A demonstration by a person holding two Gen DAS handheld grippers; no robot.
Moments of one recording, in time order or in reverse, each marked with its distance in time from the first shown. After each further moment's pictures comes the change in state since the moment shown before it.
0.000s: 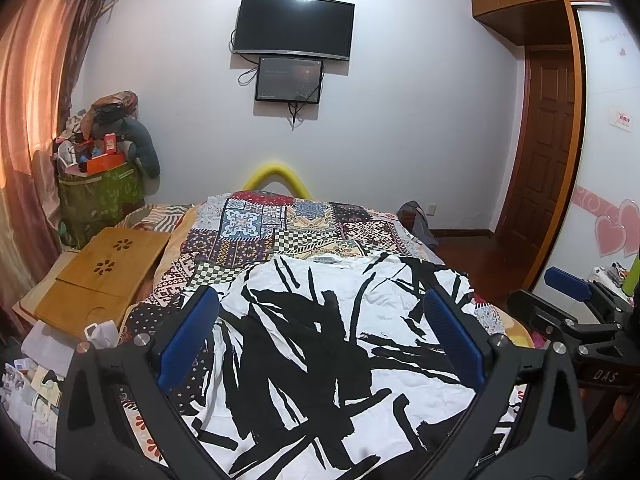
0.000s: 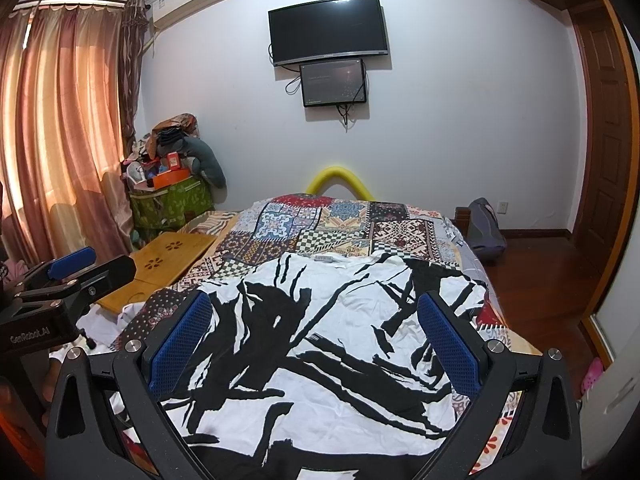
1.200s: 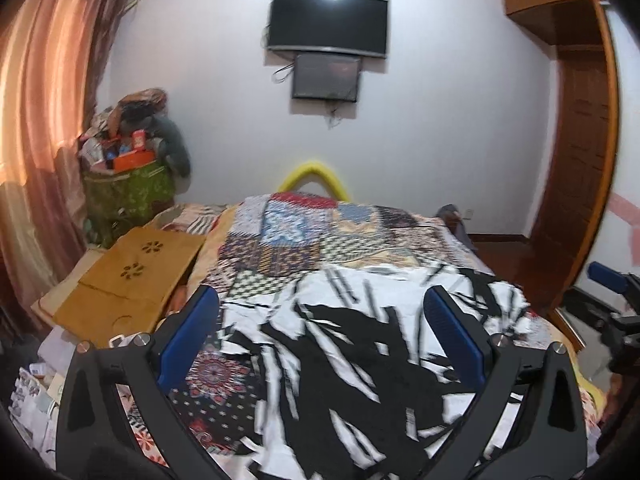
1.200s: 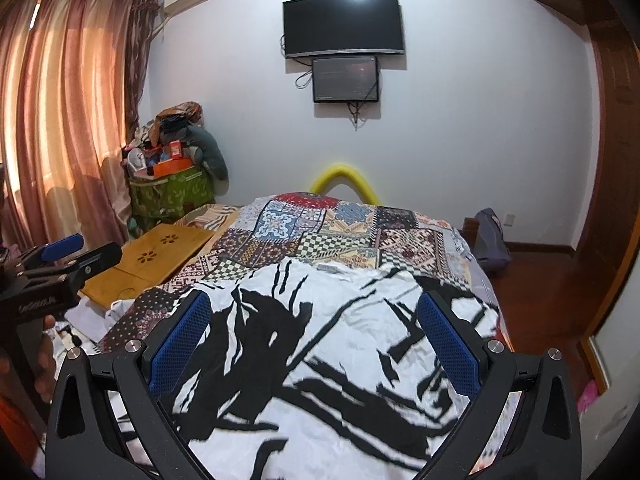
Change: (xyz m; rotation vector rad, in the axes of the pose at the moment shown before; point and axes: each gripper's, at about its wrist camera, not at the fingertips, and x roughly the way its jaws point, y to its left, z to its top) left arm 0.054 0.068 0.015 -0.030 0.008 0.135; right arm 0.050 0.014 0.020 -0.073 0.018 0.005
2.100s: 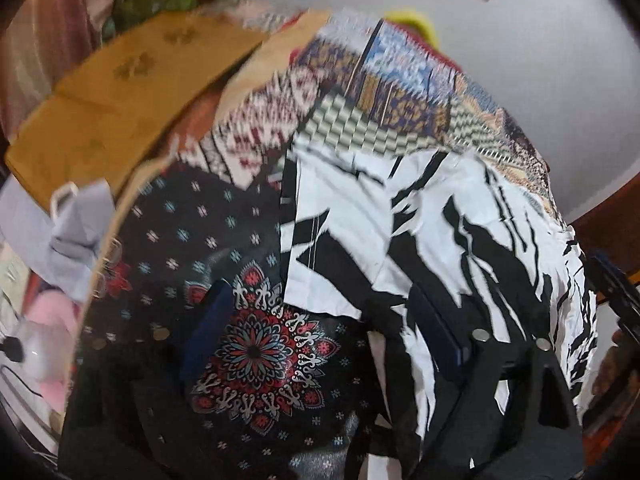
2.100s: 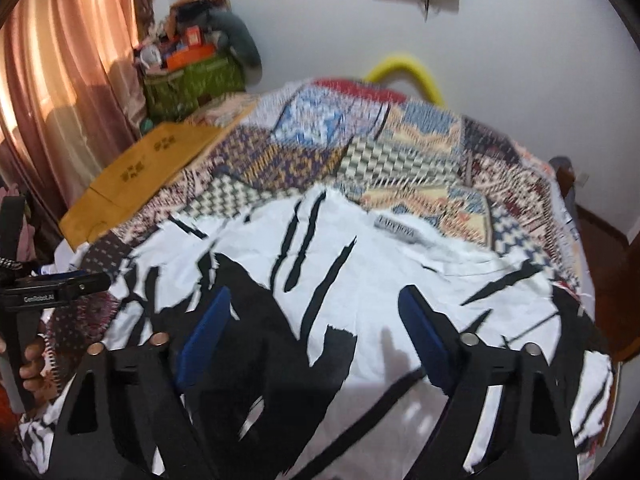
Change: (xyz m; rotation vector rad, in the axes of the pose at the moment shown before) left arm 0.244 0.157 -0.096 -0.401 0.631 0.038; right arm 0.267 0.013 -0.002 -0.101 0.443 0.172
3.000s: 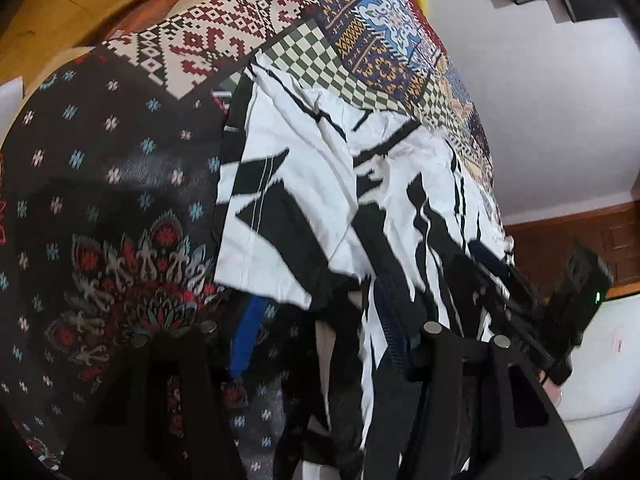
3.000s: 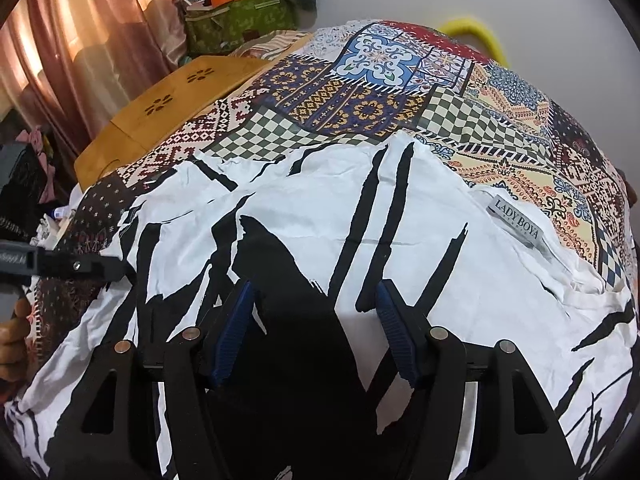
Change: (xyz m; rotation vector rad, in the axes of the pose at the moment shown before) left arm 0.033 0.013 0.004 -0.216 0.198 -0.315; right arm 0.078 0.035 0.001 -0.149 0.173 0.133
